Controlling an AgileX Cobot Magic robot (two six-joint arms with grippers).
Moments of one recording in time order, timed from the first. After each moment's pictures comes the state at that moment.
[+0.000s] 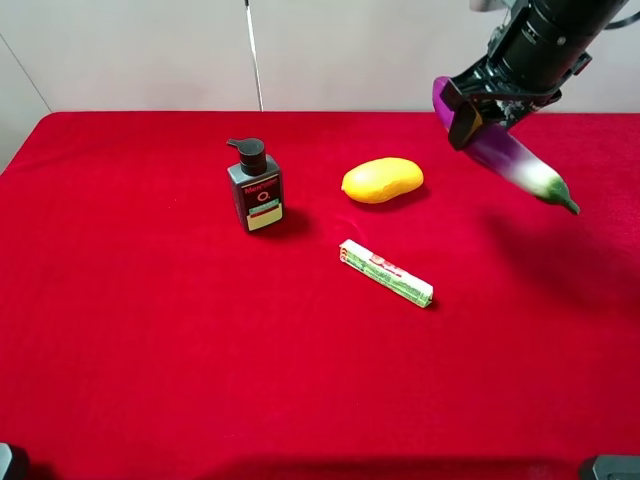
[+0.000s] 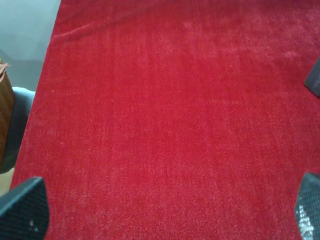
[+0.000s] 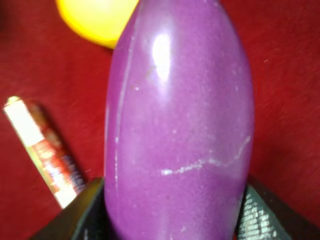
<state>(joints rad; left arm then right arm) 0.00 0.00 -0.49 0.02 1.06 0.02 0.35 1.66 -1.29 0.11 1.01 -0.15</state>
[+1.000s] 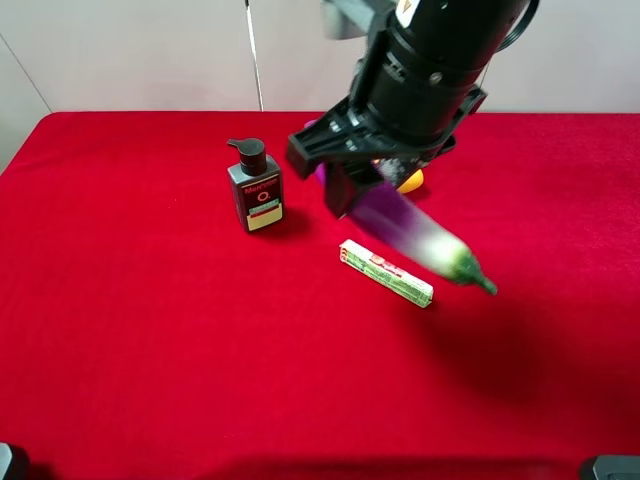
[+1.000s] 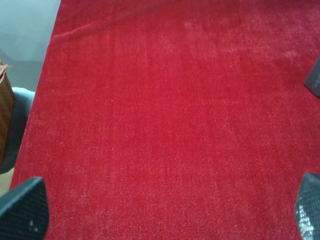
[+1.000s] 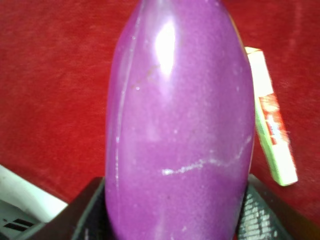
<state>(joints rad) 0.00 0.00 -0.49 0.02 1.06 0.02 0.87 1.60 -1.29 0.10 1.08 0.21</state>
